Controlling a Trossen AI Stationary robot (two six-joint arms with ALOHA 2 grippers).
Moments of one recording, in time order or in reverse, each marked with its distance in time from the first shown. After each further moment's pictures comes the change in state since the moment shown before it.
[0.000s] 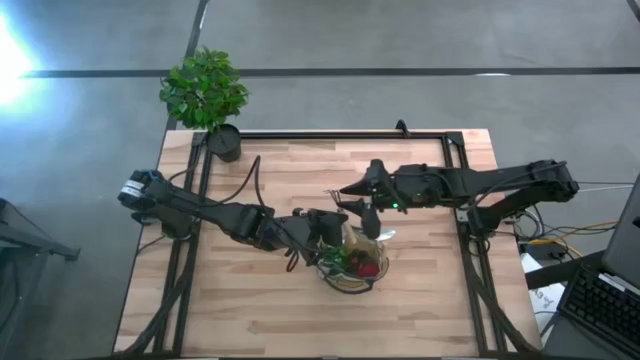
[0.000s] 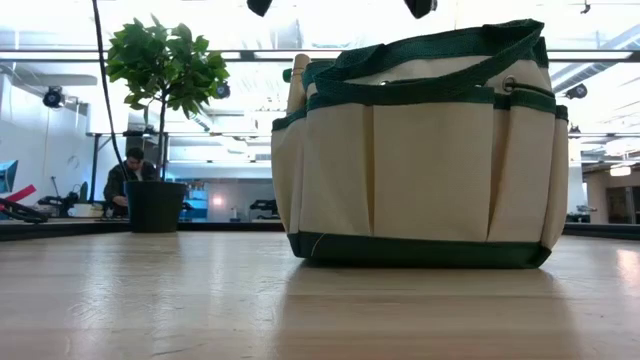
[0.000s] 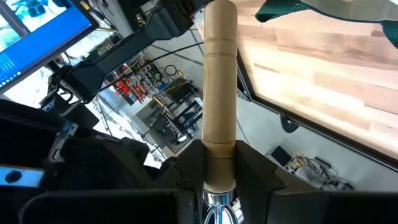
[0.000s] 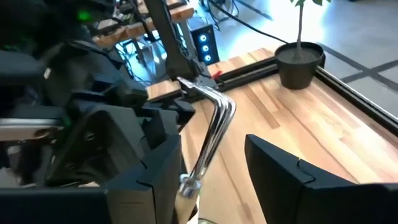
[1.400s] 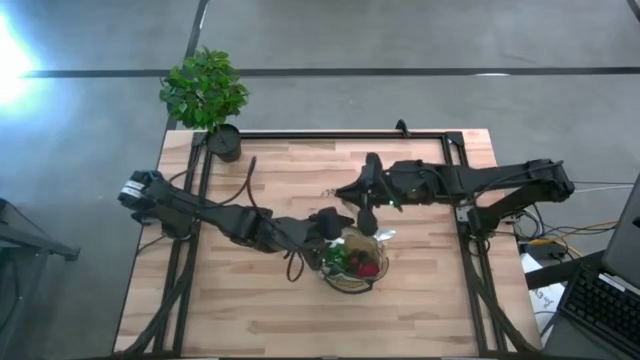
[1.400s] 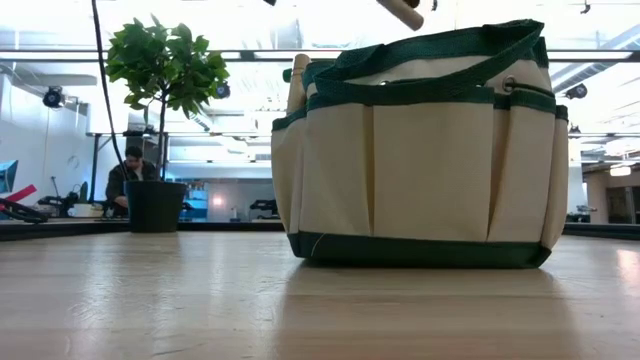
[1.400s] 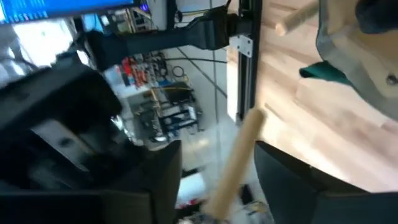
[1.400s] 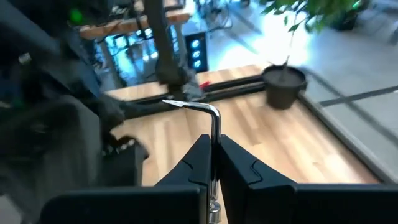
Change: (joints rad) left arm -0.007 0.003 -0.003 0.095 0.060 -0.361; right arm -0.009 0.031 0.059 -0.024 0.017 -0.154
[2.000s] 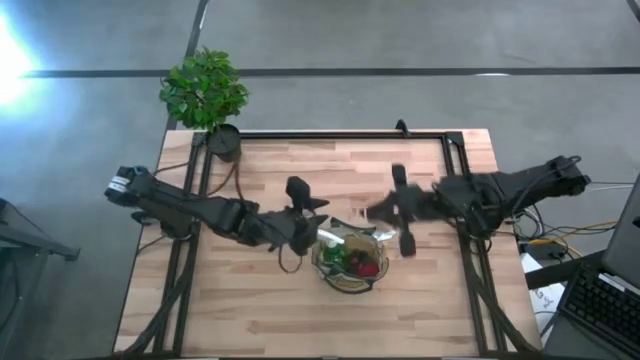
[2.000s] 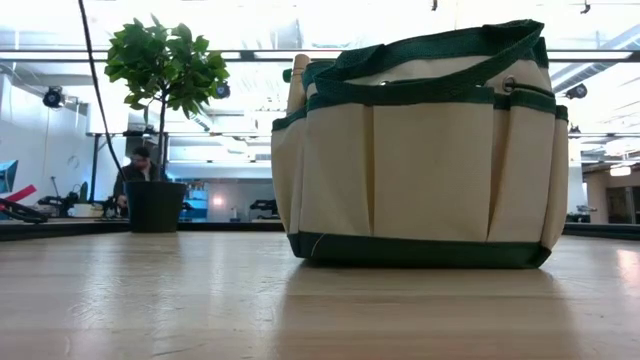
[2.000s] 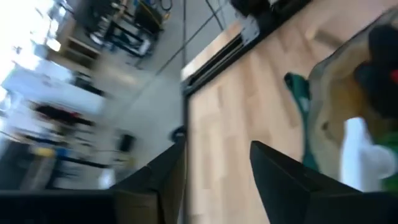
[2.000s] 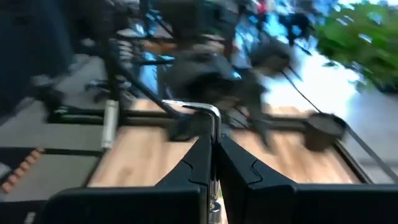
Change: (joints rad) left arm 0.010 -0.132 -0.075 -0.216 -0.095 -0.960; right arm 0.214 -0.184 -0.069 0.010 0.047 -0.151
